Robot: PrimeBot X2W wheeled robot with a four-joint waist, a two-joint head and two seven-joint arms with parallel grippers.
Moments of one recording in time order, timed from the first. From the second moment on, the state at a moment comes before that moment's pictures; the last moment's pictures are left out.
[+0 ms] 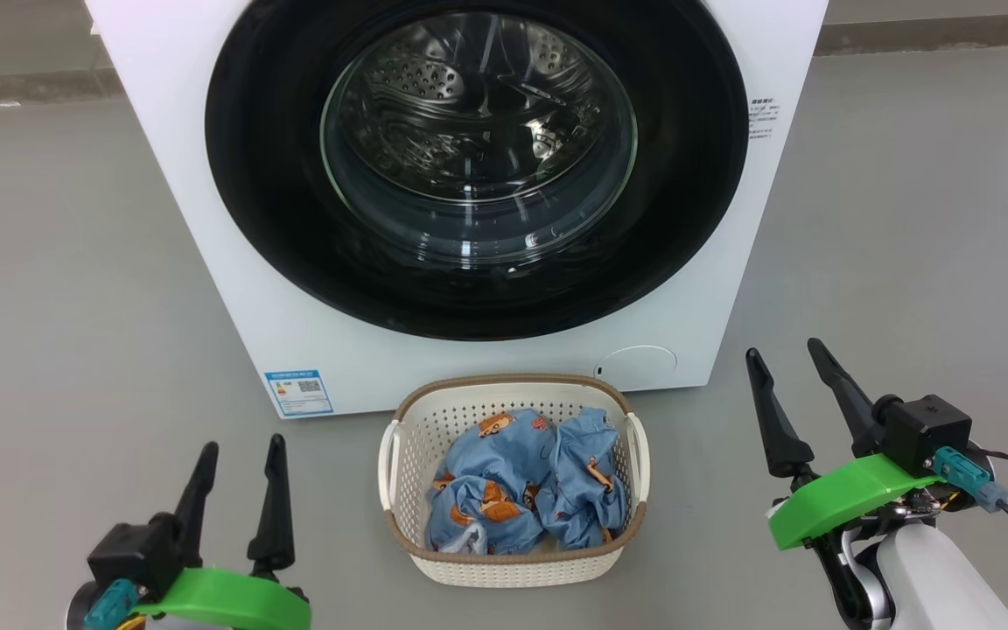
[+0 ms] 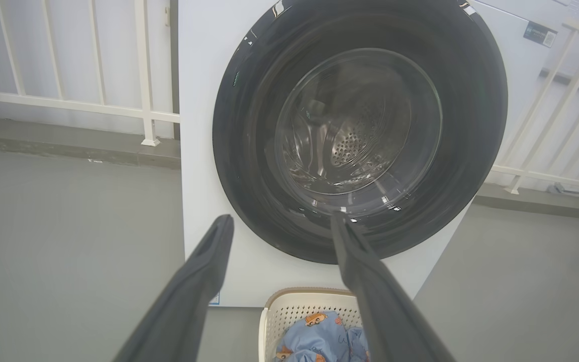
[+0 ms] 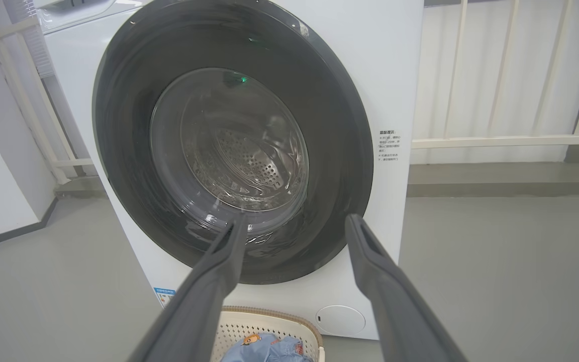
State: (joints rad) left arm -0.16 0.13 -0.18 0.35 -0.43 -0.03 -0.25; right arm -0.26 -0.10 0.14 0.42 0.30 0.13 -0.25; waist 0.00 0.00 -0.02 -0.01
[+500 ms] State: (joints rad) left arm -0.17 0.13 -0.18 0.35 -0.43 -0.03 -0.25; right arm -0.26 -0.10 0.14 0.43 0.29 0.13 -0.25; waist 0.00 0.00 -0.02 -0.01
